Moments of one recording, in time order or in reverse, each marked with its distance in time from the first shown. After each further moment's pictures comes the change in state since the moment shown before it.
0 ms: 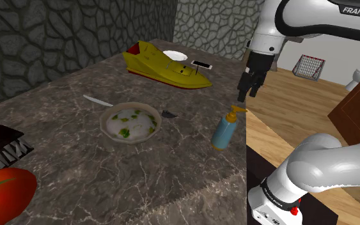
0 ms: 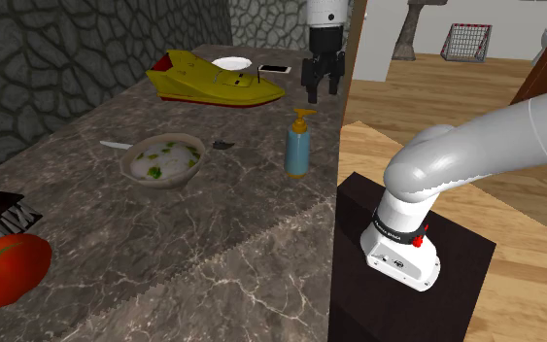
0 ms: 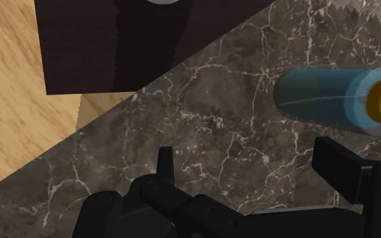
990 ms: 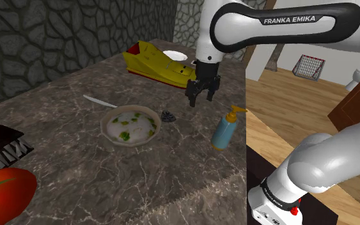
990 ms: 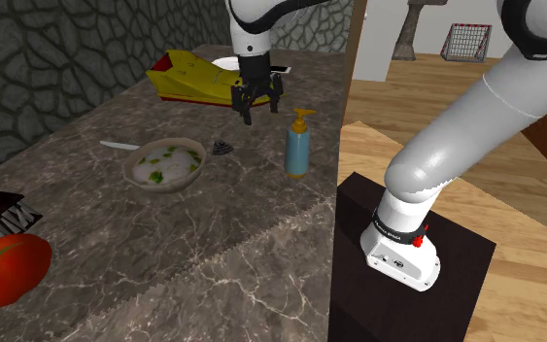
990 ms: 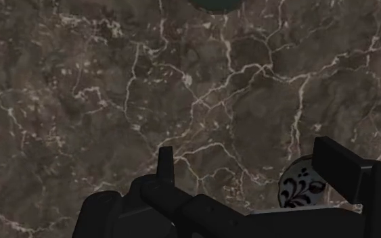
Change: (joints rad) arm 0.030 0.392 0.250 0.167 0.046 0.256 0.297
